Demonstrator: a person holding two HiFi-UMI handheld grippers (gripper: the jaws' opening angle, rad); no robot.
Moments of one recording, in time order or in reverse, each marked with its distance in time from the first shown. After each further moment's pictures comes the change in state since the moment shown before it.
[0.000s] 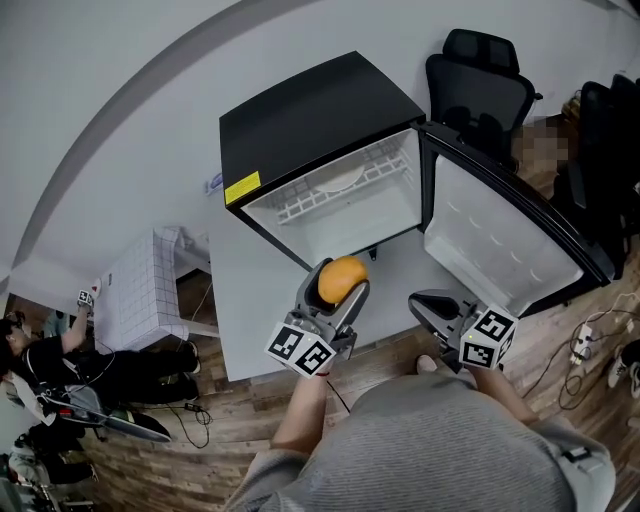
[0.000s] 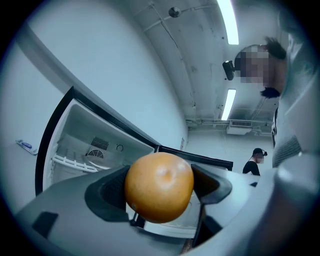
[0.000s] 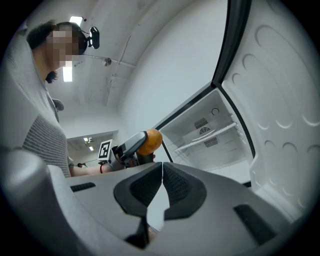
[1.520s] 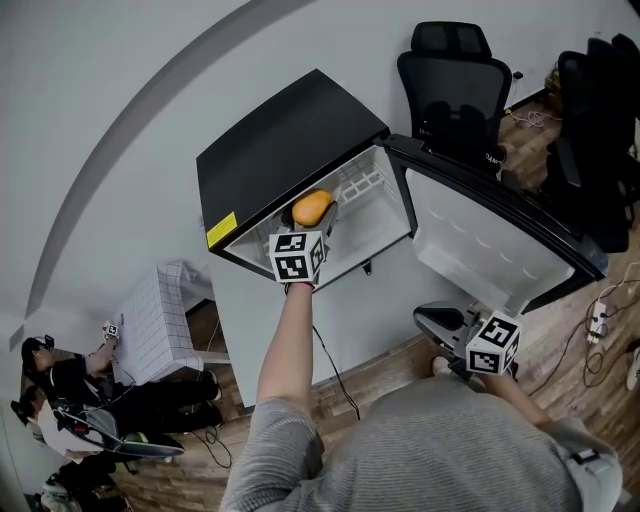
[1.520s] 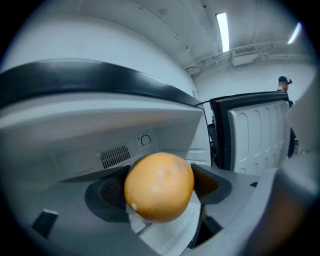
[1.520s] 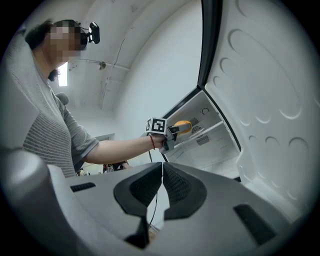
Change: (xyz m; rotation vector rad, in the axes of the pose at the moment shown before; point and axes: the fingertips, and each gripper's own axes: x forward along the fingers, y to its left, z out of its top) left arm 0.165 0.160 0.005 0.503 0.405 0.274; right arm -0.026 -0.026 -0.009 0.057 -0.016 -0.034
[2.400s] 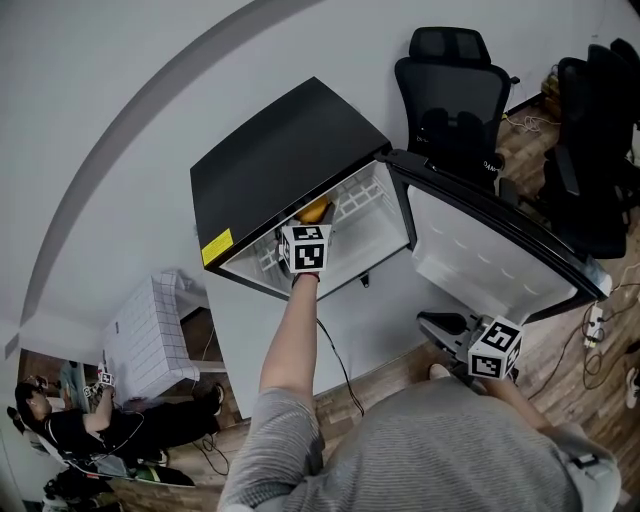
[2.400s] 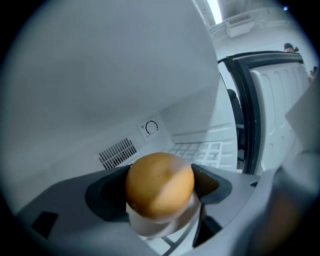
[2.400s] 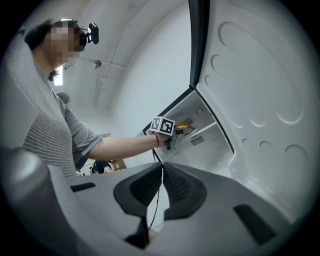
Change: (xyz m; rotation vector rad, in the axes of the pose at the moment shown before) left arm 0.054 0.028 -0.018 0.164 0.154 0.141; right arm 0.004 -0.027 0.008 0.010 0.015 -0.040
